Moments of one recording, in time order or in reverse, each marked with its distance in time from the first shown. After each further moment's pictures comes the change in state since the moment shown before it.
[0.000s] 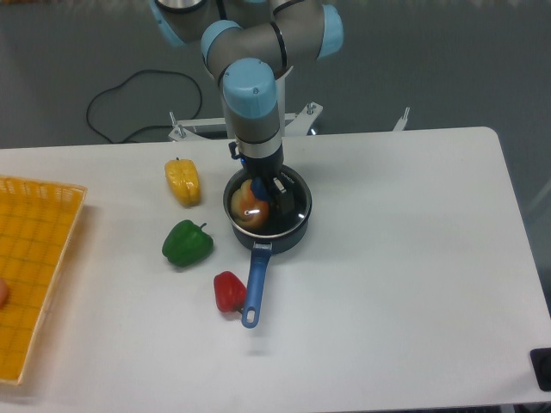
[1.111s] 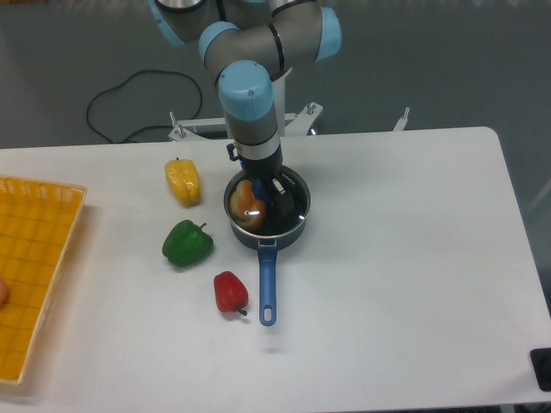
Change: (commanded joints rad) arm -0.009 -0.006 0.003 -0.003 0.037 0.003
